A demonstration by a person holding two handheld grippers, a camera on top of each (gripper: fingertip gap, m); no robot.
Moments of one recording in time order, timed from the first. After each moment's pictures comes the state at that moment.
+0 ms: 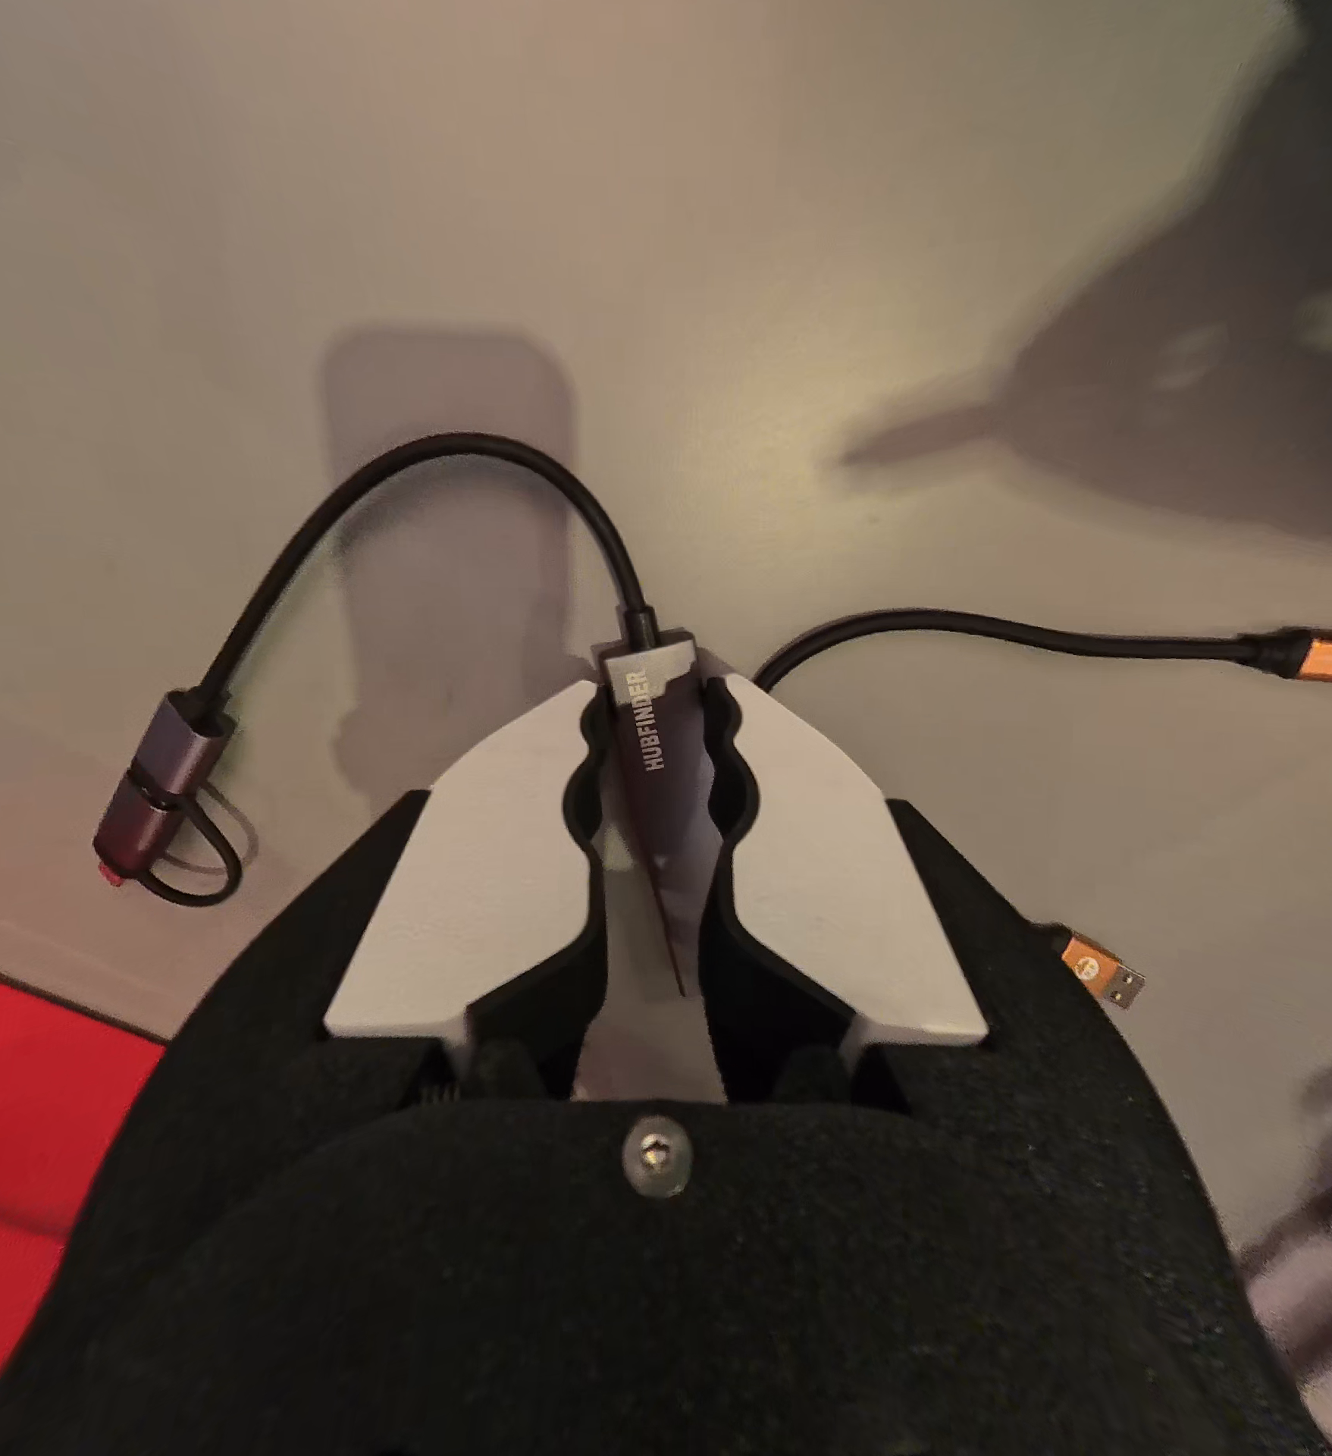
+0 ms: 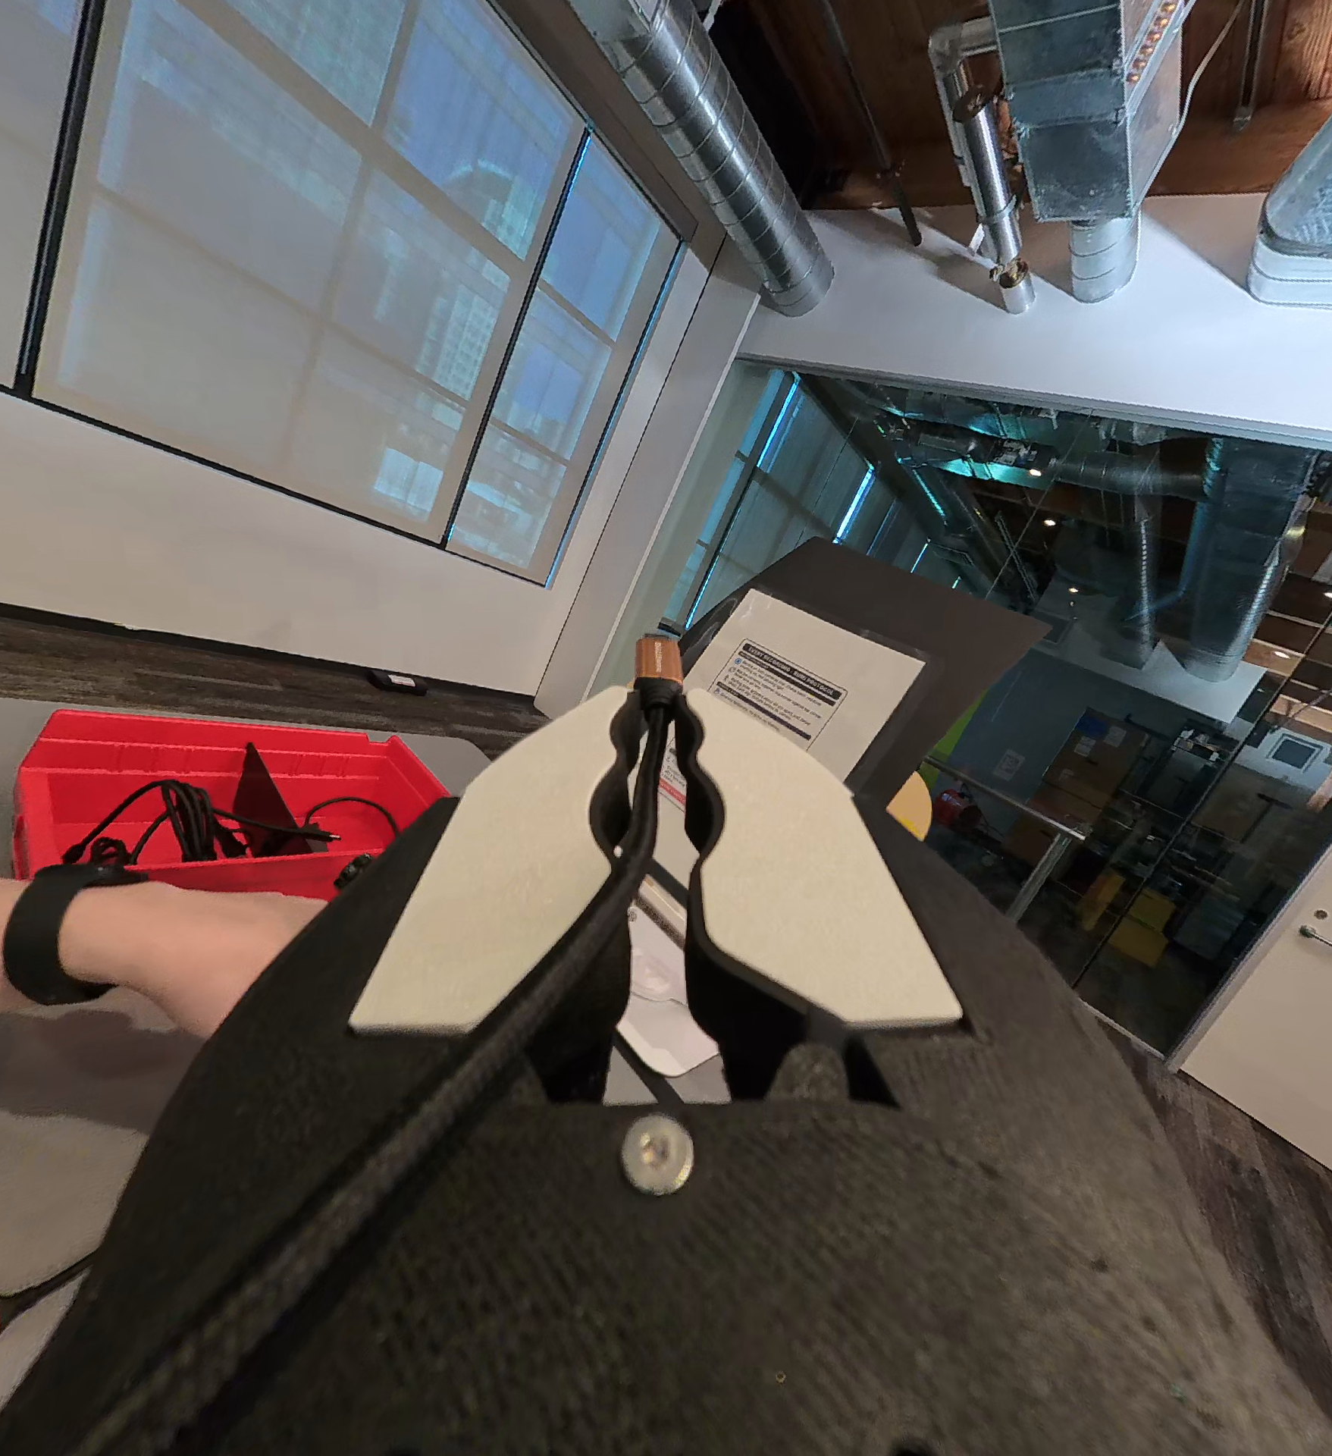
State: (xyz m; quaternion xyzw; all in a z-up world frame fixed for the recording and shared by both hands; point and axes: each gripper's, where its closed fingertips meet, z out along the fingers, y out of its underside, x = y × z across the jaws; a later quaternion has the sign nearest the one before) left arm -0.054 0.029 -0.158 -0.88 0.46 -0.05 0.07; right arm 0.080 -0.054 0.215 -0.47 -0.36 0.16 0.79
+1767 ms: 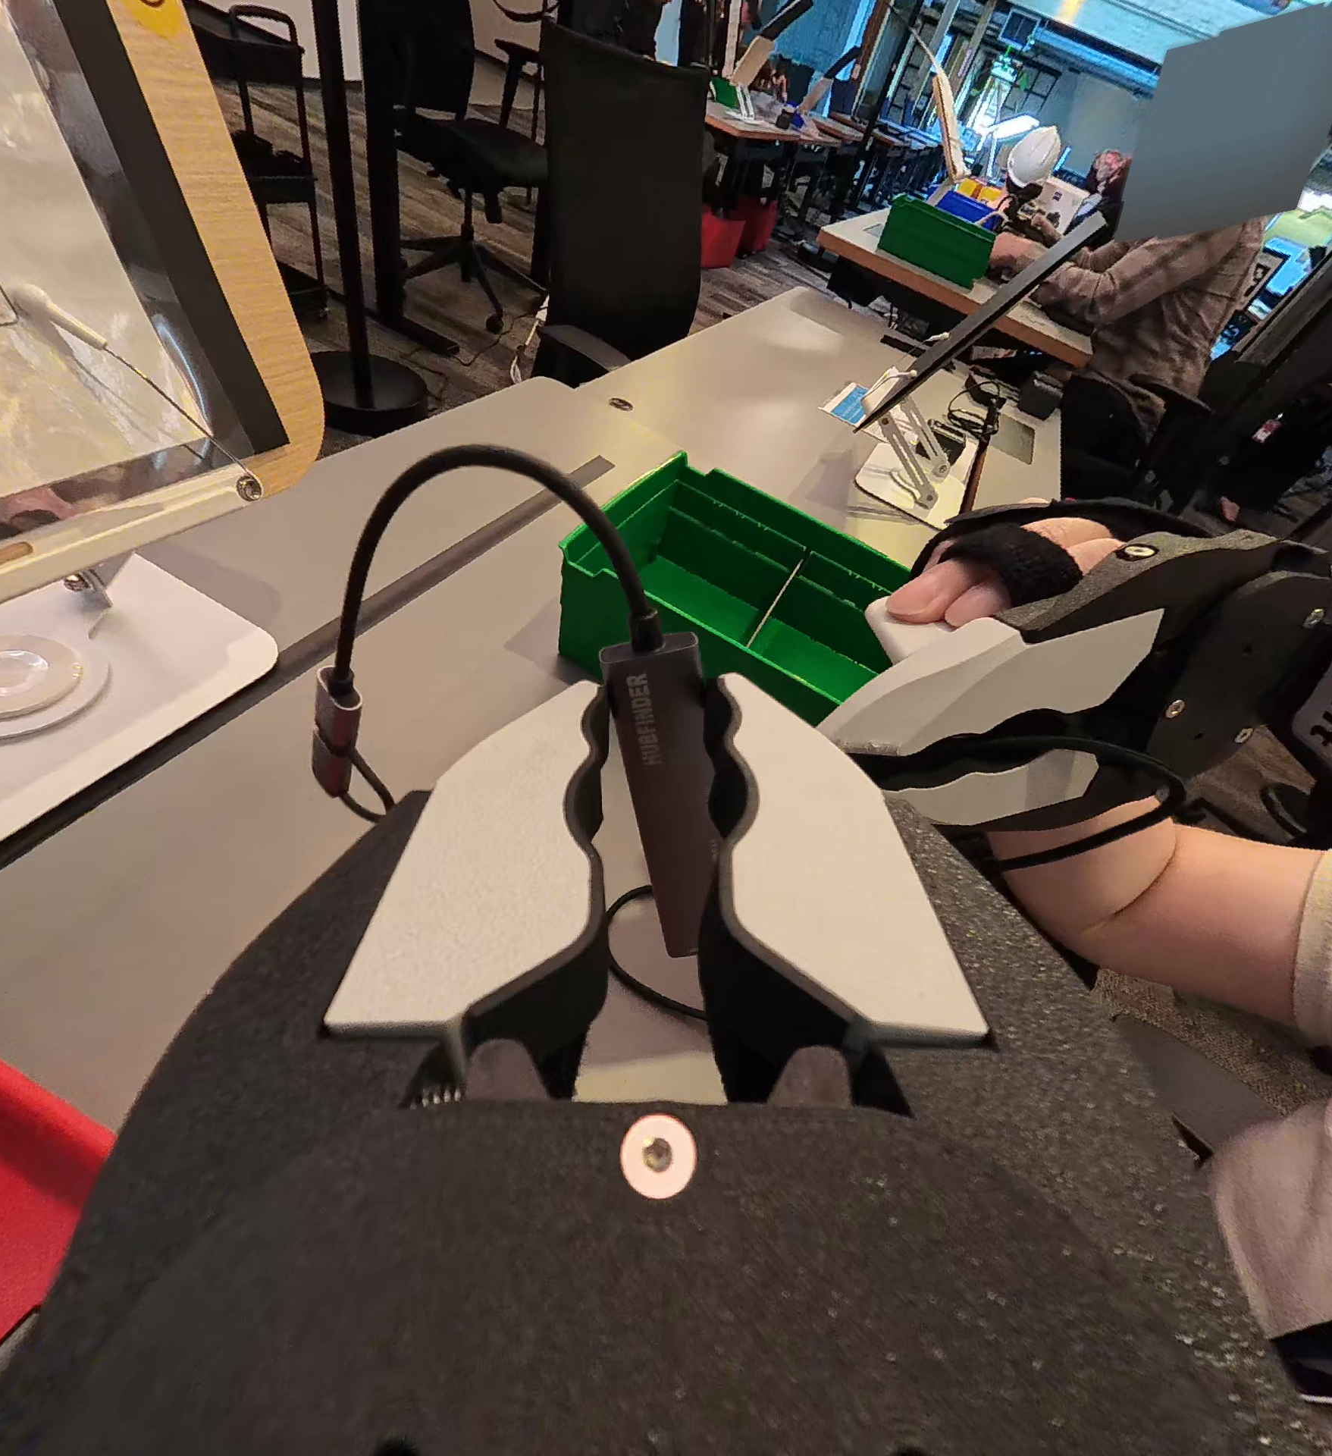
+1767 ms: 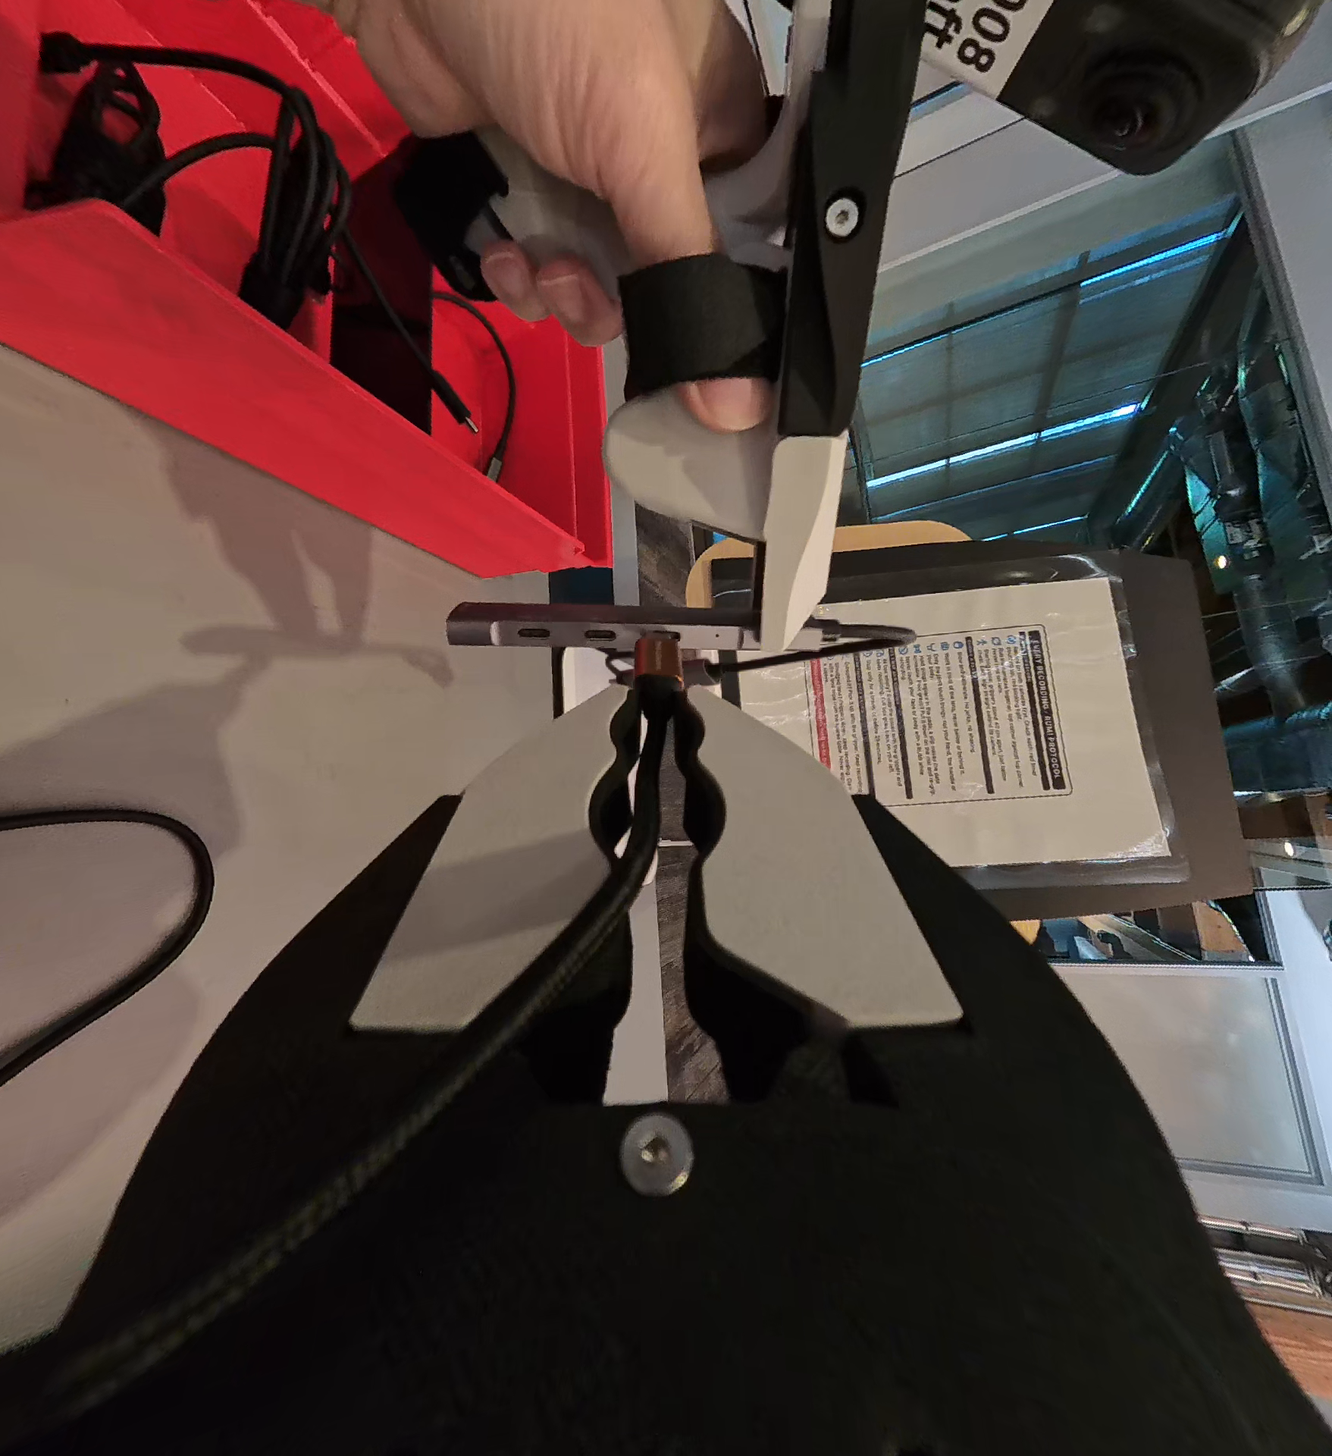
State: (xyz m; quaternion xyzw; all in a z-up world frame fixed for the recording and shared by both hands) left arm -0.093 0.022 0.087 -0.71 0.37 -0.41 0.43; right arm -0.085 -0.018 0.074 -0.44 -0.66 -0.15 0.59
